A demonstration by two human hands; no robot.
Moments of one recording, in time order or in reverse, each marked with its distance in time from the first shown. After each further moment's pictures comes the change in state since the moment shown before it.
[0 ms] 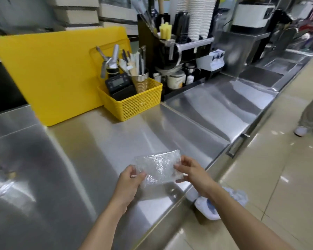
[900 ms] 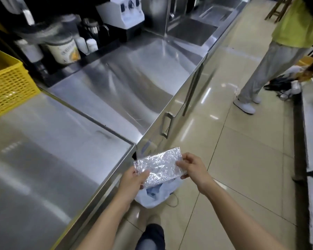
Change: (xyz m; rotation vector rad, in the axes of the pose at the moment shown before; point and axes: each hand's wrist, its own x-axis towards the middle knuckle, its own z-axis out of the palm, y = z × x) left_hand 0.089 -0.018 0.359 0.050 -0.379 -0.219; right_hand 0.013 0.062 -0.338 -0.044 0.440 0.218
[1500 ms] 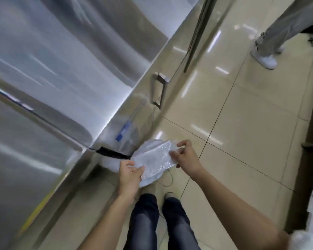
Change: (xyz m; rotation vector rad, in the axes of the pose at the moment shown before) left_hand 0.117 -0.112 0.074 0.008 0.259 -0.362; right_hand 0.134 0.130 -0.019 -0.165 0.013 0.226
